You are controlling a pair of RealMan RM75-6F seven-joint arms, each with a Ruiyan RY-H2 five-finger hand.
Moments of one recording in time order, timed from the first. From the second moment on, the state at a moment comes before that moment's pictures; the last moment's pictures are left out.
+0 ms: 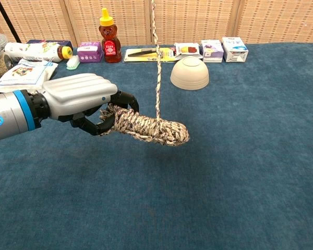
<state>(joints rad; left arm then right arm) -0.79 -1.55 0.01 -1.42 1.58 0.98 0.10 1.12 -1.56 0.68 -1.60 -0.57 1.24 -0.59</state>
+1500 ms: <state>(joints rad) -0.77 -1.52 -0.18 -1.57 1.40 1.11 -0.07 0.91 -1.60 0.31 -1.48 -0.80 1.09 -0.31</state>
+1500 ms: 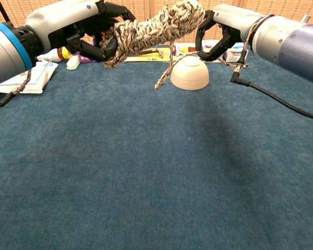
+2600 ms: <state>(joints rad) -0.75 -1.76 -0.33 -1.53 1.14 1.30 0.35 0.71 -1.73 0.14 -1.50 -1.23 1.38 -0.35</state>
